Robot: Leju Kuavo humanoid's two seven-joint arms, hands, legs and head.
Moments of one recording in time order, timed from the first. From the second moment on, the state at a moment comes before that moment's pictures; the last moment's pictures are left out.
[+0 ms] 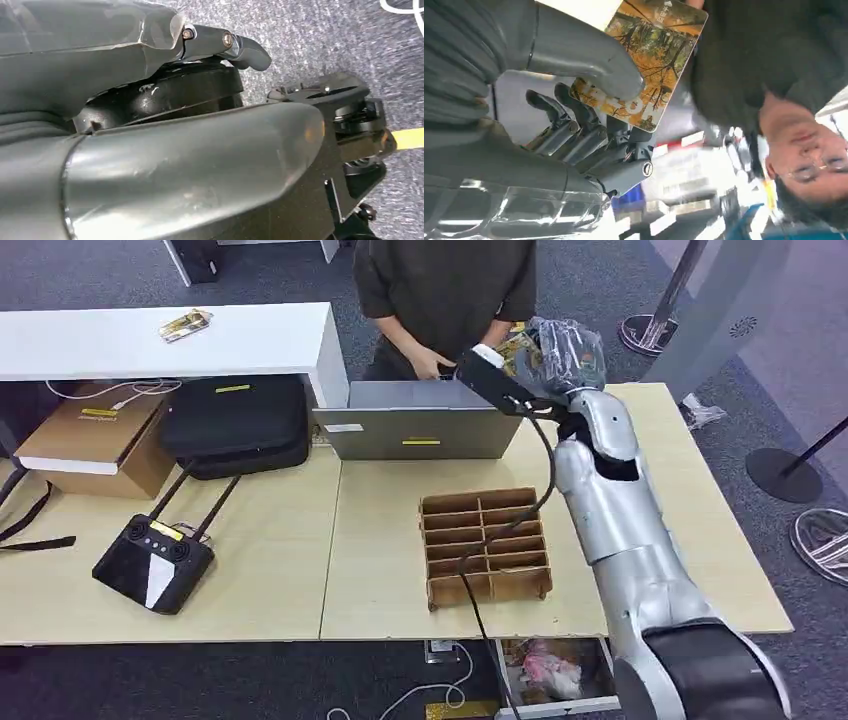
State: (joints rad) left arm -0.06 -0.27 0.28 -0.22 -0.45 0.15 0.10; right arm -0.90 0.09 0.24 -0.91 1.03 -0.14 0.05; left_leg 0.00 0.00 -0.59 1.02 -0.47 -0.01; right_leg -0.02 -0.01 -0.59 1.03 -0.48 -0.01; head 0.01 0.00
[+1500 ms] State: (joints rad) left arm -0.06 -0.27 0.28 -0.22 -0.40 0.17 0.12; right arm -0.94 -0.09 0.00 -0.82 0.62 -0.08 0.08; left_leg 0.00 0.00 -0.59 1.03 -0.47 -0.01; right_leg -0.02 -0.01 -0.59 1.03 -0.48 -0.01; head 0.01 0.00
